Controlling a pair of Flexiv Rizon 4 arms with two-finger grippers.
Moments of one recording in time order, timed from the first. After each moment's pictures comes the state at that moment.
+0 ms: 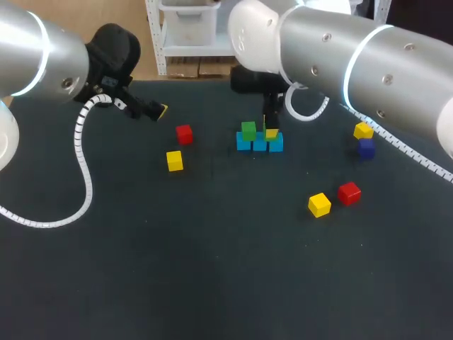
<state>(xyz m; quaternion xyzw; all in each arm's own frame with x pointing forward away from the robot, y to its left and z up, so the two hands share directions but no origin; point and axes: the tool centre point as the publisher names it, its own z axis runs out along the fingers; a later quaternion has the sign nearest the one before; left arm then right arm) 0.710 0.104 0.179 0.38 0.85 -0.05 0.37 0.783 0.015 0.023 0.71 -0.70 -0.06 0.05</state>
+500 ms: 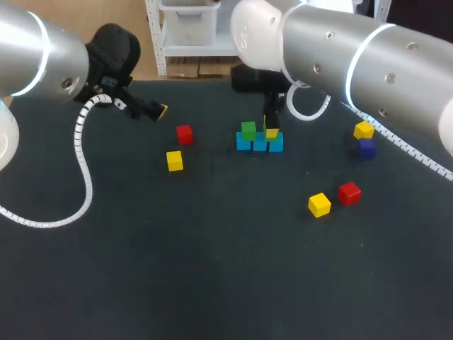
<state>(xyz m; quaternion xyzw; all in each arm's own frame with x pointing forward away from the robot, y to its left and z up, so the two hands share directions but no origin) 0.710 0.104 0.179 0.38 0.85 -0.05 0.37 0.783 0.014 0.024 0.71 -0.70 -0.06 0.04</state>
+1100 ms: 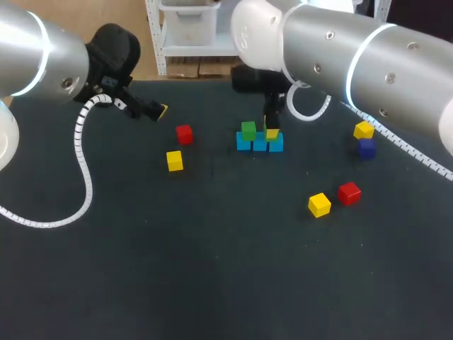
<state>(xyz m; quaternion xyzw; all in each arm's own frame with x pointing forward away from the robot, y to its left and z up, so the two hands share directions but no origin) 0.710 0.104 0.179 0.38 0.85 -0.05 0.37 0.782 0.013 0.023 0.71 -0.70 -0.06 0.04</state>
